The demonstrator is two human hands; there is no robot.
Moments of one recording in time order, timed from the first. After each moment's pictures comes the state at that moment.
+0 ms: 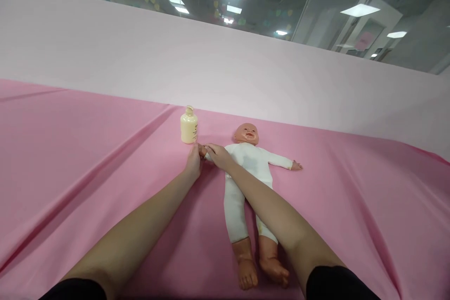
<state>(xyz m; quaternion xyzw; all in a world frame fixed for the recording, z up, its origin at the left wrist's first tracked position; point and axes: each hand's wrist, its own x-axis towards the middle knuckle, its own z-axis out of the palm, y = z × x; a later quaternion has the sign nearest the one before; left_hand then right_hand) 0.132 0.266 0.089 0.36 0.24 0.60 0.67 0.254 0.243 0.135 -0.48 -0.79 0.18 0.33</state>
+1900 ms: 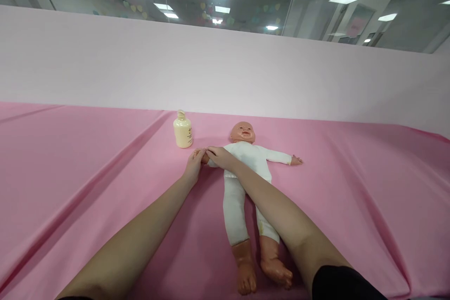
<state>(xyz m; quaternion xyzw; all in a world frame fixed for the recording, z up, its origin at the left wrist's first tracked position) 0.135 0.257 0.094 0.44 0.32 0.55 0.63 0.276 0.235 0.148 -0.47 -0.79 0.22 0.32</state>
